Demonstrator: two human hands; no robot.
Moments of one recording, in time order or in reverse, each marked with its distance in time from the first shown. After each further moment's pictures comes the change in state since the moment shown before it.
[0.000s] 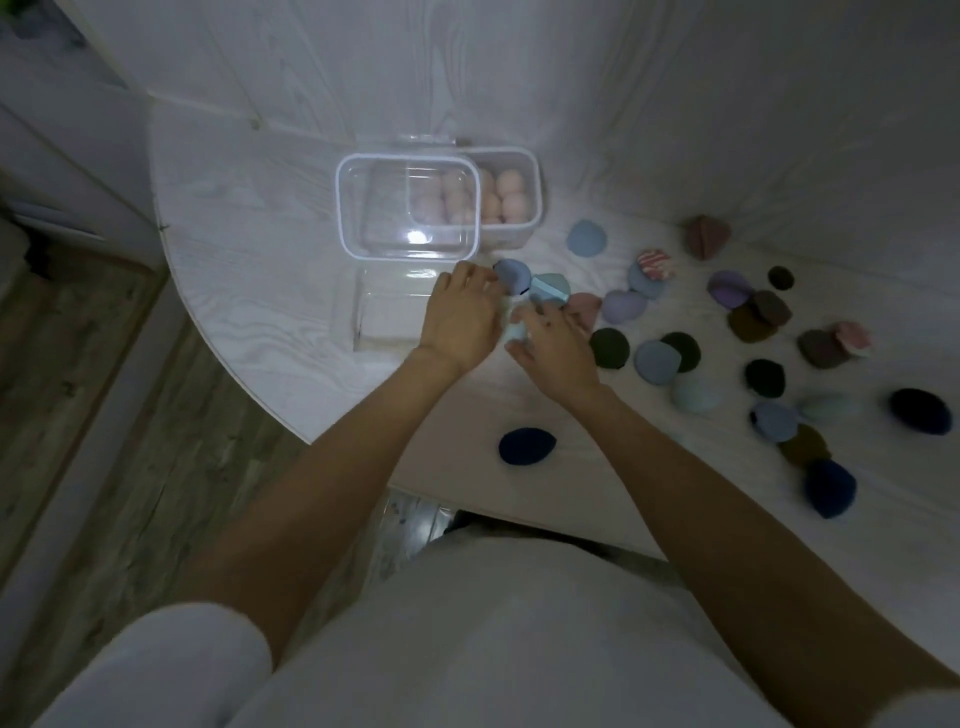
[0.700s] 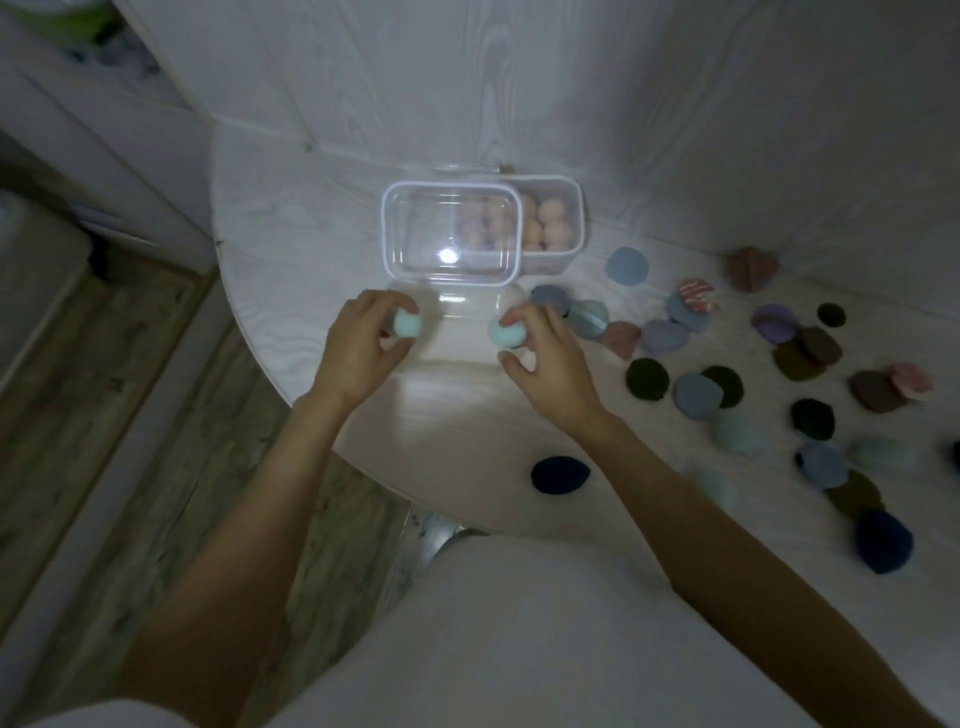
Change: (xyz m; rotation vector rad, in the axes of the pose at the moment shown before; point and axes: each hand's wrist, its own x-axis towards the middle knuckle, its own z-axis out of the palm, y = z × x) left_hand -0.072 -0.112 -0.039 -0.482 0.145 -0.250; right_hand 0.002 -0.061 -0.019 0.464 0.127 -0.179
